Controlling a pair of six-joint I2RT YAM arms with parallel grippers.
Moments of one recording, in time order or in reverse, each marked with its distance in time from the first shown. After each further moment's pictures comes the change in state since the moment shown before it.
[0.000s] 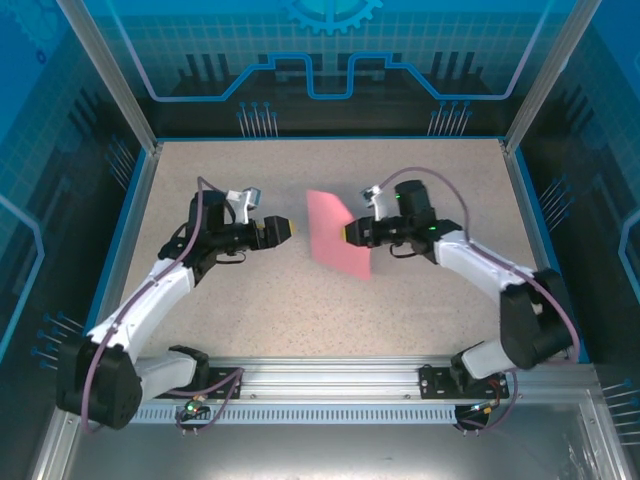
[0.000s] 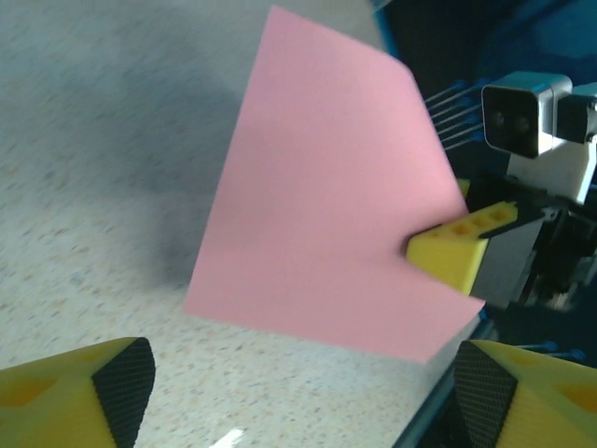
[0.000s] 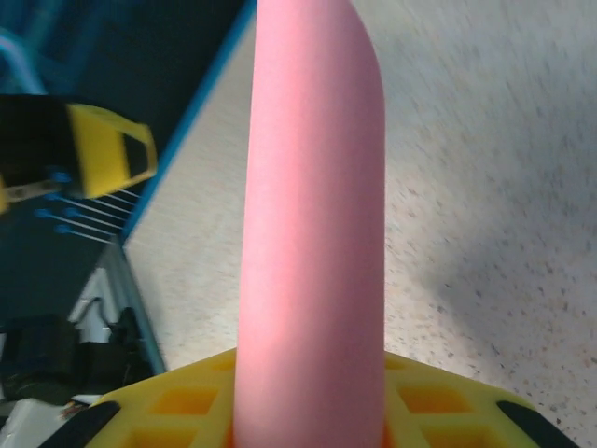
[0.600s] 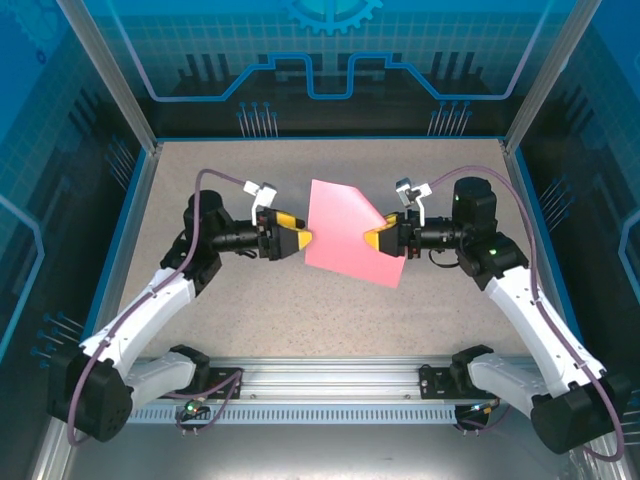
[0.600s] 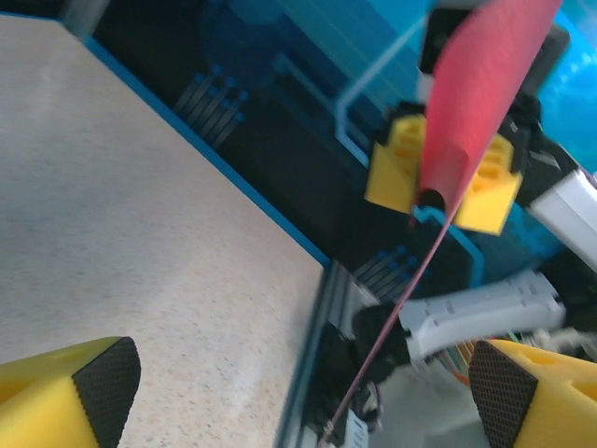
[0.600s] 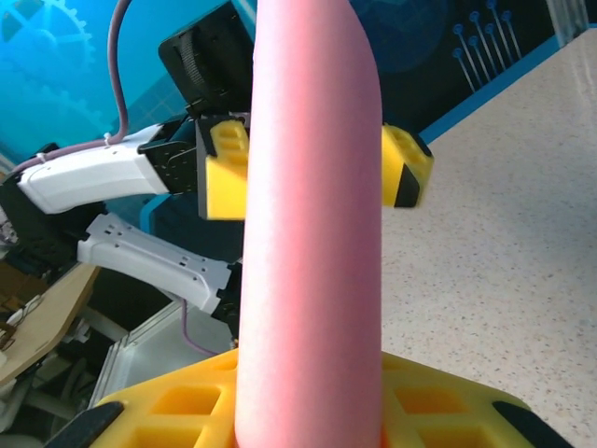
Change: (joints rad) left arm -0.128 -0.035 -0.007 0.380 0.348 -0.035; right arm -0.077 -0.407 0.050 -0.167 -0.364 -0.048
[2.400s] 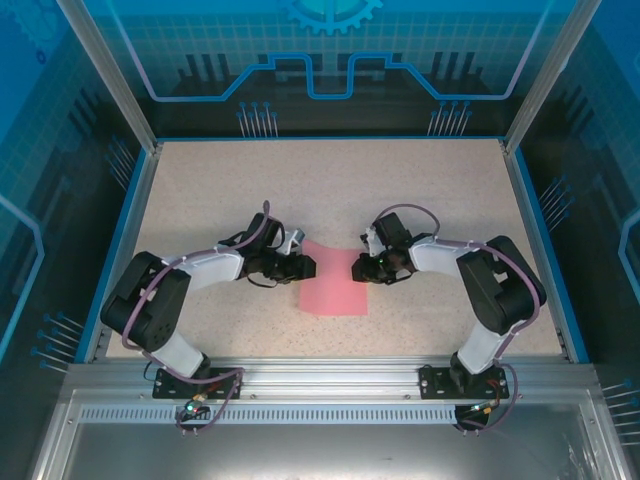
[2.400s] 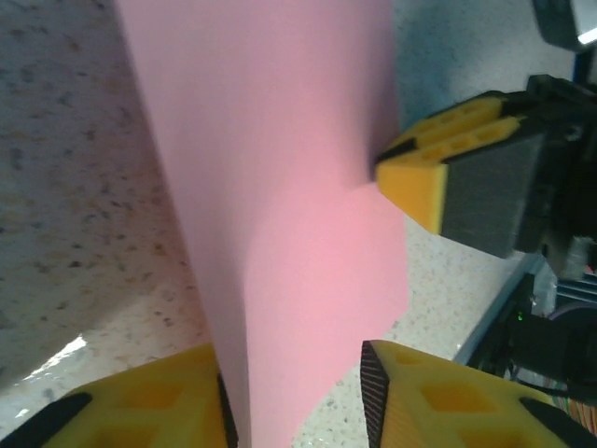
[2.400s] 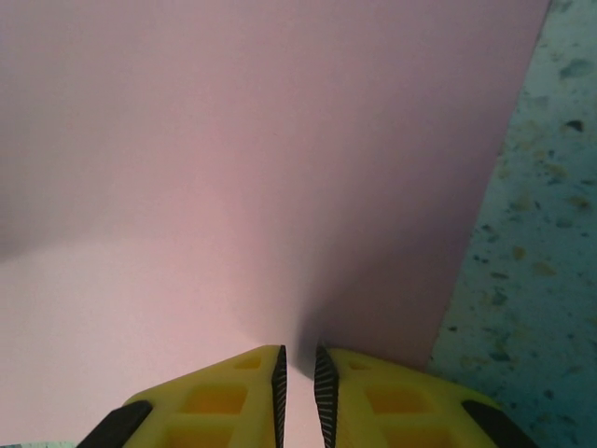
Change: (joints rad) left arm -0.082 0.504 -0.027 -0.311 -0.331 -0.011; right arm 0.167 0.710 -0.135 0.025 0.679 0.166
